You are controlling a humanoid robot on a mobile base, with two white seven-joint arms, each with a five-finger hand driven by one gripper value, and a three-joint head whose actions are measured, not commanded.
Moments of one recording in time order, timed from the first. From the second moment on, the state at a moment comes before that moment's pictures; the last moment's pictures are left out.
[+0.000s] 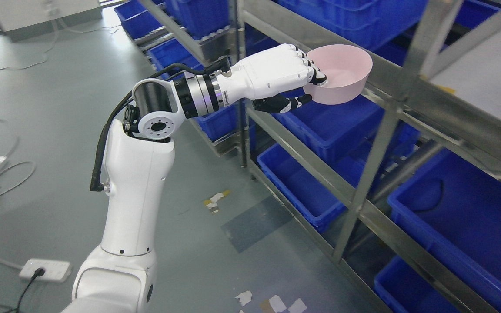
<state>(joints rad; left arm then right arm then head) -0.67 0.00 -0.14 -1.59 -0.65 -0.71 -0.89 0.00 0.00 0.05 0.00 0.05 -0.08 -0.02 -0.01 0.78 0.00</state>
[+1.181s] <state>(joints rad) -0.95 0.00 -0.18 -1.37 -0.82 -0.61 -0.86 0.00 0.00 0.05 0.00 0.05 -0.08 -0.03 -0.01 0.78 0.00</state>
